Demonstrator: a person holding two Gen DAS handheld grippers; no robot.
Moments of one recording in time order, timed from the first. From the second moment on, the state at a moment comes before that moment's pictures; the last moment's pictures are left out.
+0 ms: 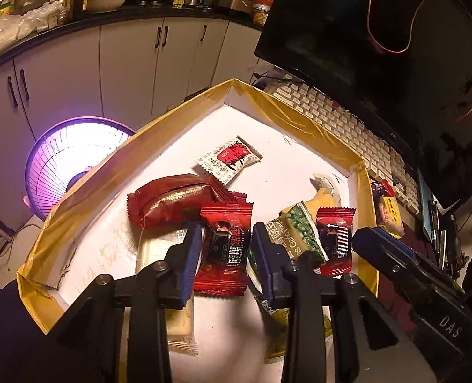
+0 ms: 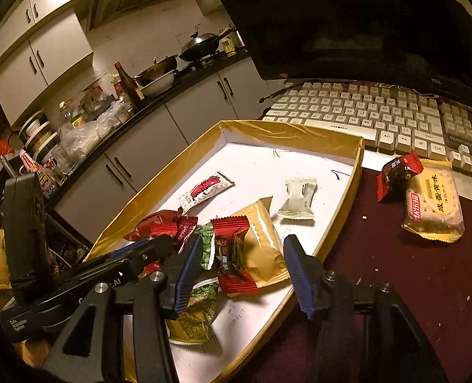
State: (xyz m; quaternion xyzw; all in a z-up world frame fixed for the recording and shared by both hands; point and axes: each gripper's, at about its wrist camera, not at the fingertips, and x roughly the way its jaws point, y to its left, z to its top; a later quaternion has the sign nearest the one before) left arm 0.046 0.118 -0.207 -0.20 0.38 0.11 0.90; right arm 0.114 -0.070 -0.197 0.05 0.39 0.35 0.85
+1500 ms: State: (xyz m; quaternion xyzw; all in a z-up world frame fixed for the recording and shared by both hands) left arm 0.045 0.116 -0.206 -0.20 0.39 0.10 0.90; right arm 0.112 -0.069 -0.201 0.05 0.40 0.35 0.85
